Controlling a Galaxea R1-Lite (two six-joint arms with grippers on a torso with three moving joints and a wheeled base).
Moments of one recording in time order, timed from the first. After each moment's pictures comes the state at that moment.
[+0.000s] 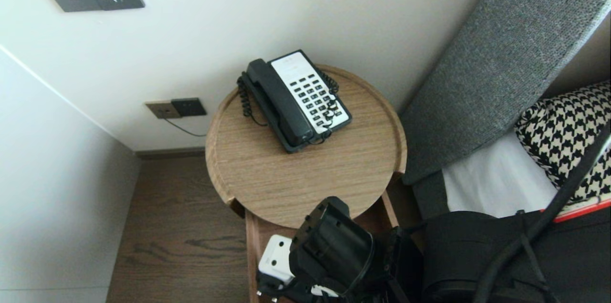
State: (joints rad) left arm 0.00 0.00 0.00 -0.01 0.02 0.01; right arm 1.08 1.87 -1.17 0.23 -0.16 -0.22
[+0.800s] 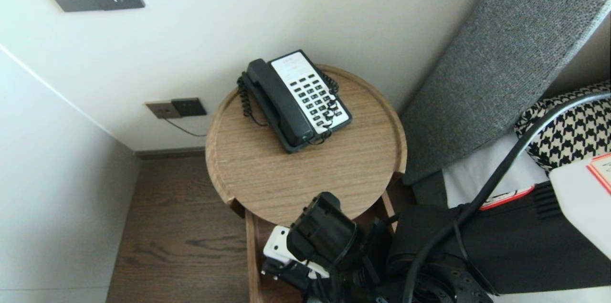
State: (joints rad) left arm 0.00 0.00 0.00 -0.01 0.02 0.01; right arm 1.01 1.97 -1.19 0.18 -0.15 -0.23
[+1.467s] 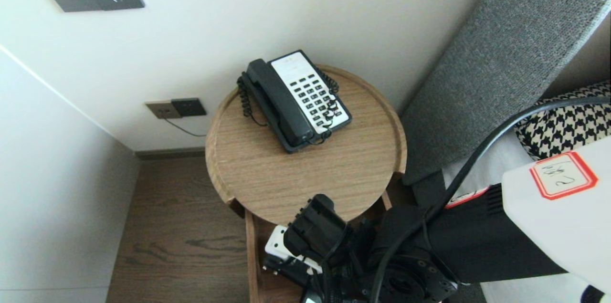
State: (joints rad) left arm 0.00 0.00 0.00 -0.01 0.02 0.01; right arm 0.98 2.04 -1.20 0.16 -0.16 -0.24
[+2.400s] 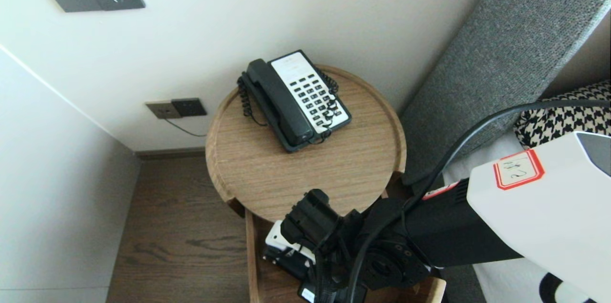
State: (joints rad) left arm 0.00 0.00 0.00 -0.02 0.02 0.01; right arm 0.94 2.10 -1.27 0.17 -0.16 -0.23
